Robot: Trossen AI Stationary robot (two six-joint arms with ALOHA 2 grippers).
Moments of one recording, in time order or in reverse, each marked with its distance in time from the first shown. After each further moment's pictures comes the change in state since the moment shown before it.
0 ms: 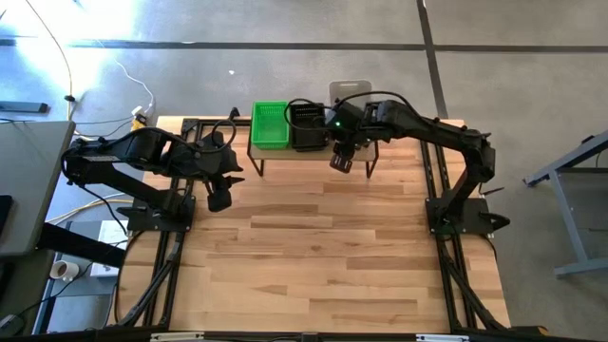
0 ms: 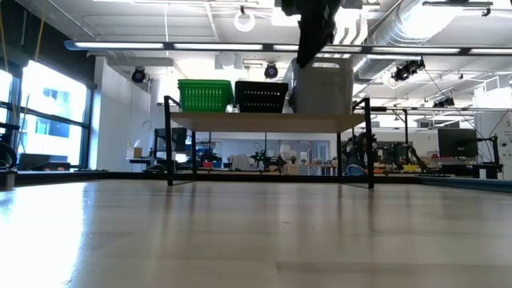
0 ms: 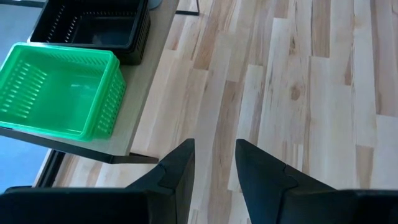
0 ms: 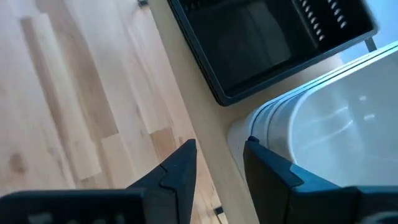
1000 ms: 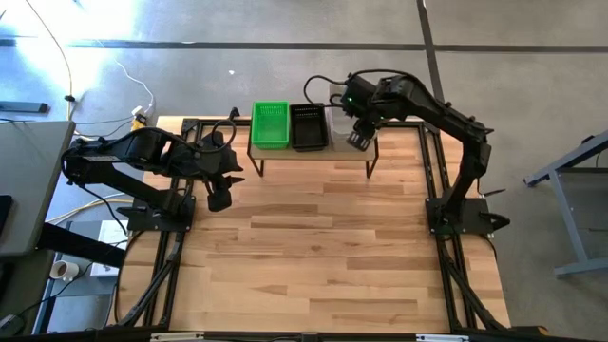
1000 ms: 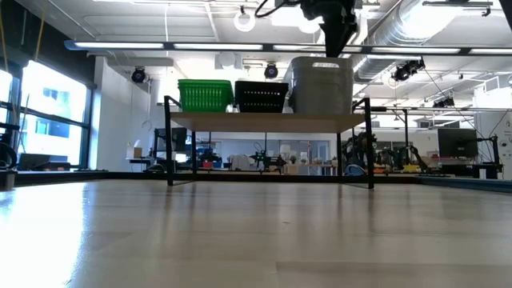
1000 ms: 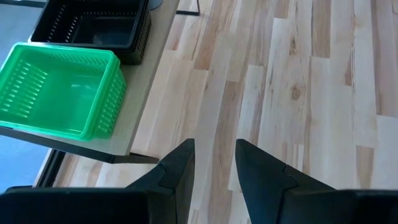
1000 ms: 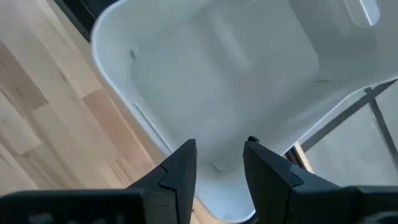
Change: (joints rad) left arm 0.000 0.000 0.000 0.000 -0.002 -0.001; right arm -0.143 0.051 0.247 -0.366 0.114 0.046
